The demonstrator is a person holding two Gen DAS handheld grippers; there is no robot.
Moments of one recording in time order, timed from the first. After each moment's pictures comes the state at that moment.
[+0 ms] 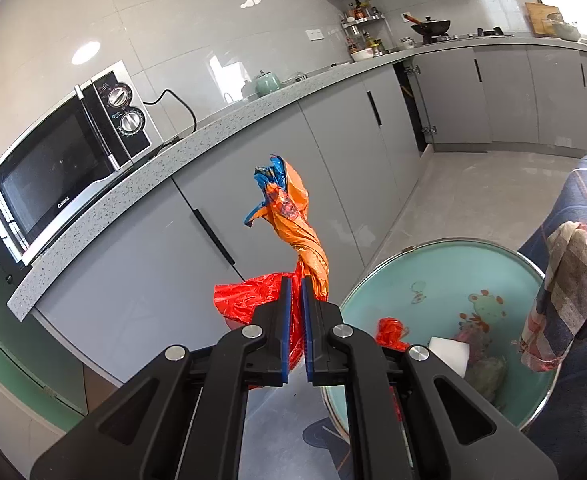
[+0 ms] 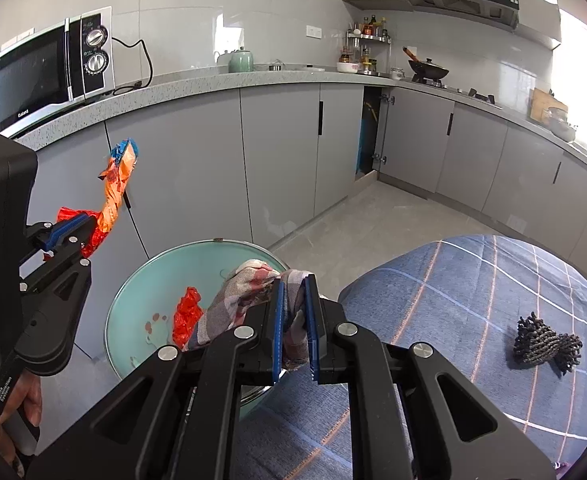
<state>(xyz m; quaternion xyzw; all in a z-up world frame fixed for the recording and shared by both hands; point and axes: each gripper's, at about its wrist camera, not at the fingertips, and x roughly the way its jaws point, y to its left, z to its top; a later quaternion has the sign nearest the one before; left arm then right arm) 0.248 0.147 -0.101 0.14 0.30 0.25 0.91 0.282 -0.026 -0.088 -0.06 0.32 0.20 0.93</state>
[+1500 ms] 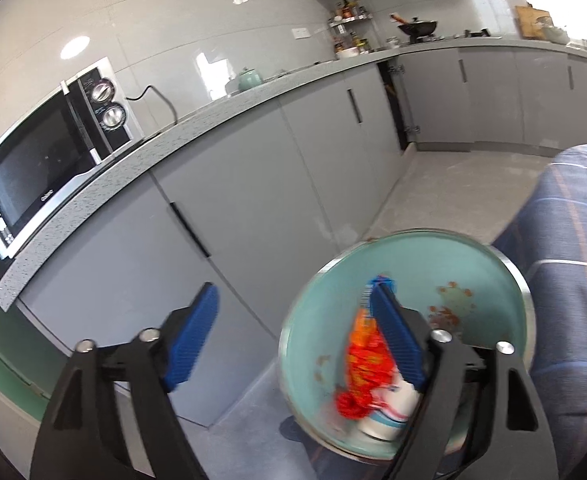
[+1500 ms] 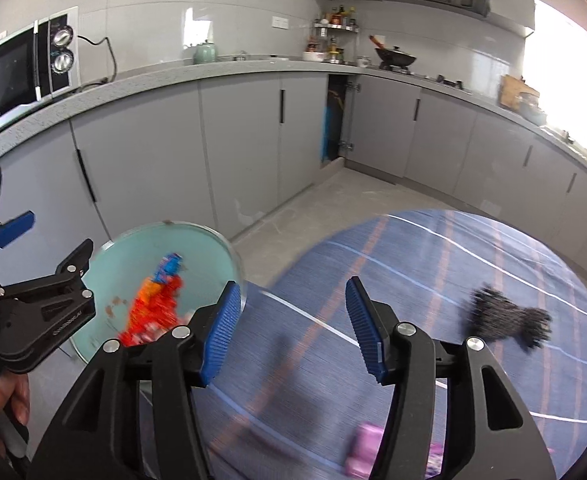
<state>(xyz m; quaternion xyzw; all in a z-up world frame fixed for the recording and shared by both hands) 0.240 0.115 -0.114 0.13 0.31 0.21 0.92 0.272 -0.082 -0.096 -0.07 0.33 0.14 0.93</state>
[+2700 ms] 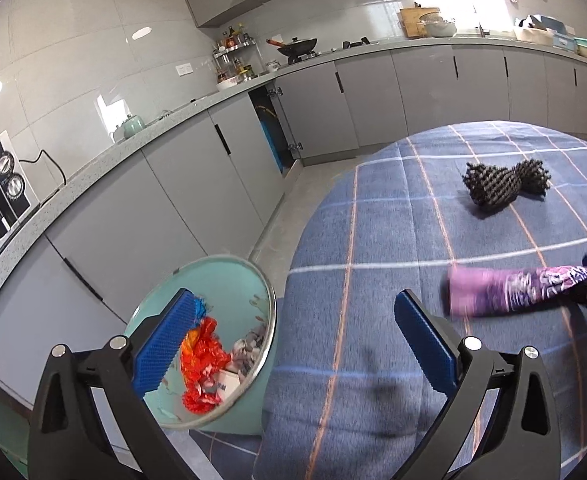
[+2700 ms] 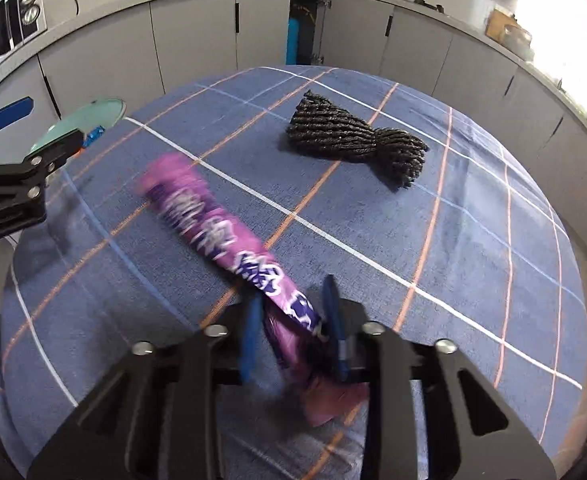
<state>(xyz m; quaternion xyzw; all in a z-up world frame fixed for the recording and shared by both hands) 0.222 -0.043 -0.121 0.17 0.30 0.03 0.94 0.230 -0.257 -0.152 -0.09 0.47 0.11 0.87</state>
